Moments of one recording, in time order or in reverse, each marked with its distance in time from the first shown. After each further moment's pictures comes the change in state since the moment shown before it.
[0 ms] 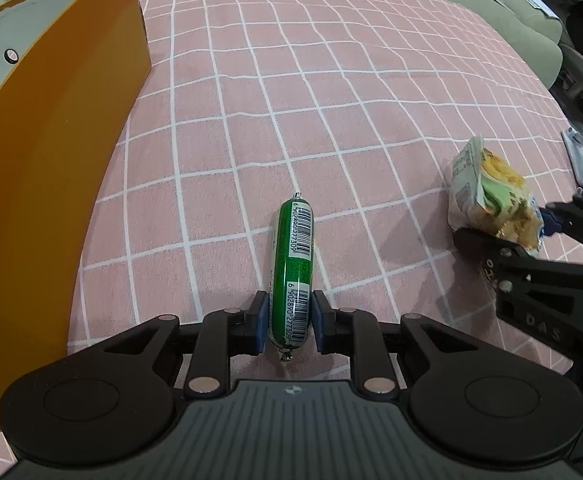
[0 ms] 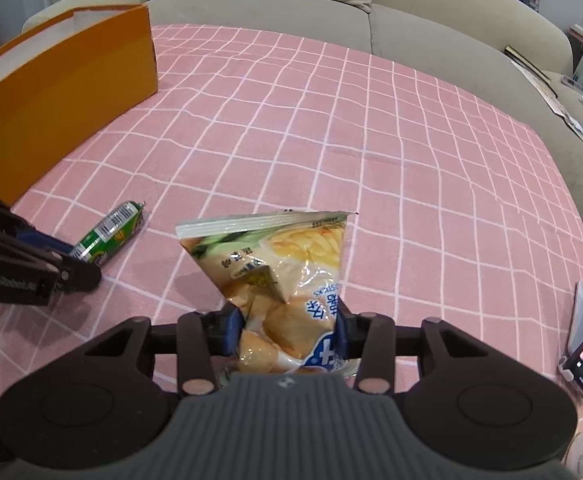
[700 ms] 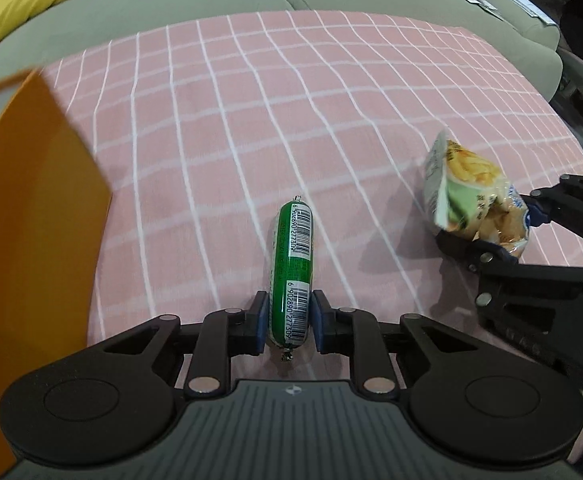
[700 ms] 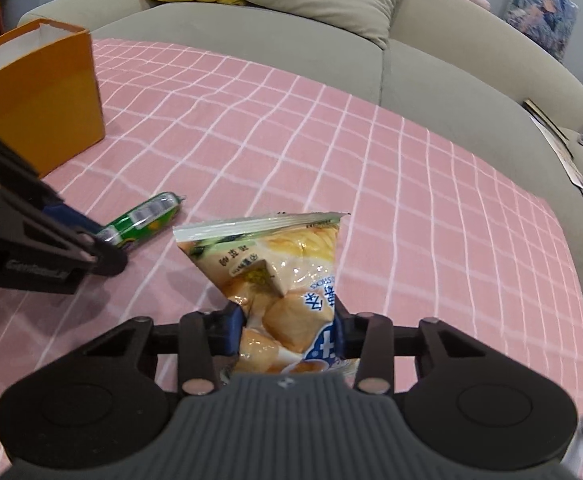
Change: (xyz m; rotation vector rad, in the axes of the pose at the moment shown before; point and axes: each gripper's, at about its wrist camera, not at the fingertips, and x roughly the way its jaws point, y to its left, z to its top) left arm 0.034 0.005 0.089 0.076 -0.071 0.003; right arm 0.060 -0.028 0.075 -0.114 -0.060 -0.047
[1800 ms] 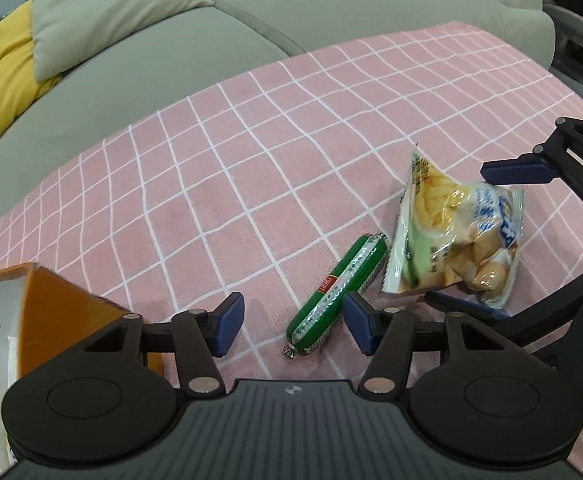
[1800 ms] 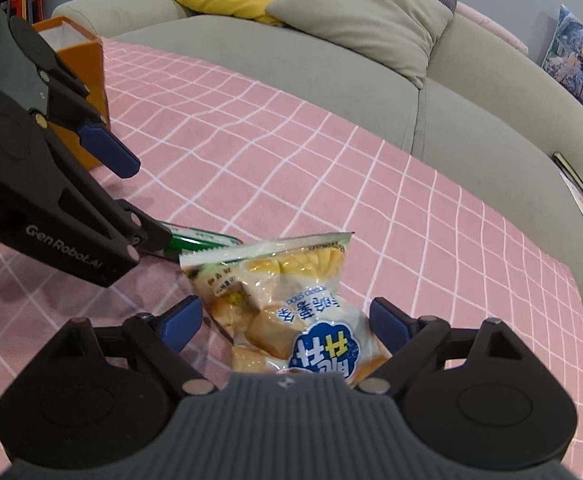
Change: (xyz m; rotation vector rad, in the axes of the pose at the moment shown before) left arm 0.019 -0.002 0.070 0.231 -0.074 0.128; right arm 0.041 -0.008 0.039 -0.136 -0.076 0.073
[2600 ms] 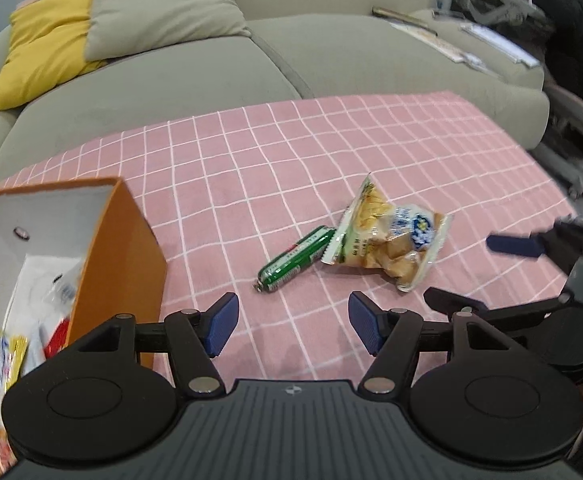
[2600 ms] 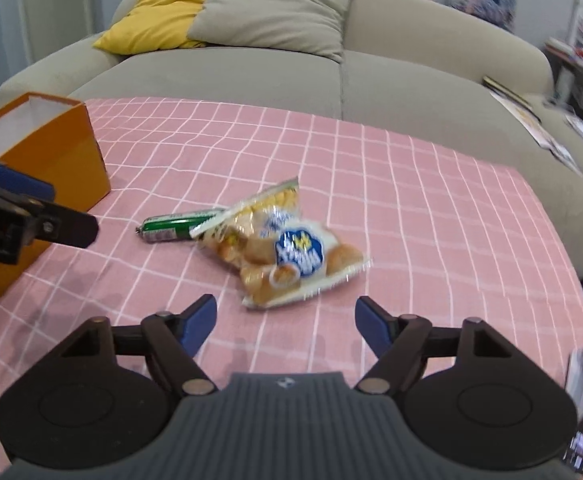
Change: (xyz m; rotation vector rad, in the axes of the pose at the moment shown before) left arm -0.088 -0.003 -0.045 -0.192 -0.117 -0.051; right arm -0.079 0.004 -0.032 0.258 -0.016 -0.069
